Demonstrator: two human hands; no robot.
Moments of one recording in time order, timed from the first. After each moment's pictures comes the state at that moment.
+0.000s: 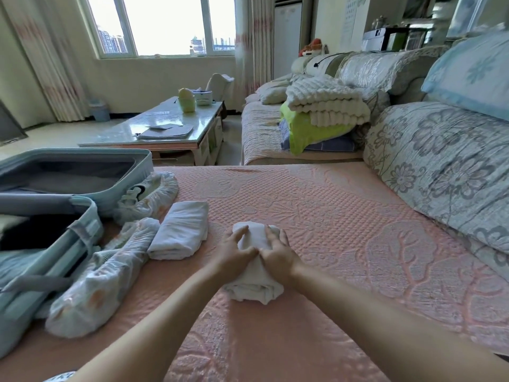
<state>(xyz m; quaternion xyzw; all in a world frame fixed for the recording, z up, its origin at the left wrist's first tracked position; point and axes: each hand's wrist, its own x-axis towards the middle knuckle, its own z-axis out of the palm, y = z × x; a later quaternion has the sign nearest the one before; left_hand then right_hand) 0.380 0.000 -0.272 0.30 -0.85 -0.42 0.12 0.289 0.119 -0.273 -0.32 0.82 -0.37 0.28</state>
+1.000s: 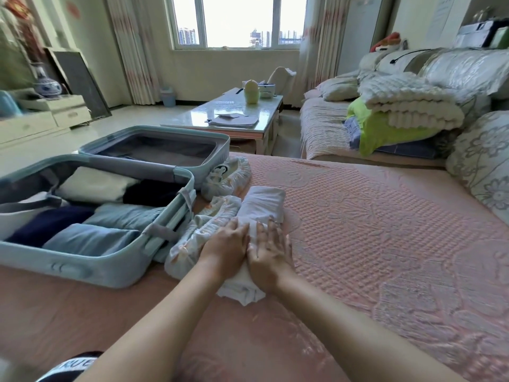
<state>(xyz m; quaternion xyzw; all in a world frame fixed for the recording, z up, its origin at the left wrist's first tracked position) 0.546 -0.082 -0.269 0.34 -0.93 -0.12 0.12 0.453 0.010 -0.289 -0.48 0.83 -0.24 0.15</state>
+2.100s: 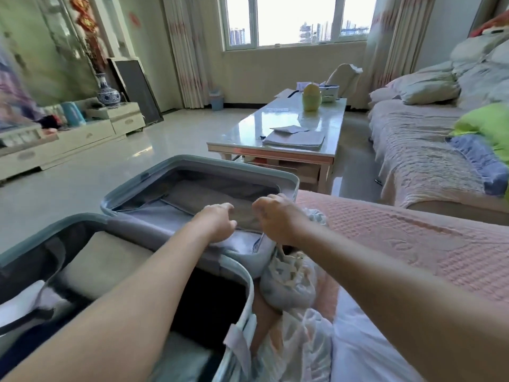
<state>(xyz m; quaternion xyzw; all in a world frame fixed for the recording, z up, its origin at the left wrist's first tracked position) 0.505 -0.477 -0.189 0.52 -0.85 -0.13 0.01 0.349 -0.378 -0.179 -0.65 0.74 -0.18 0.08</state>
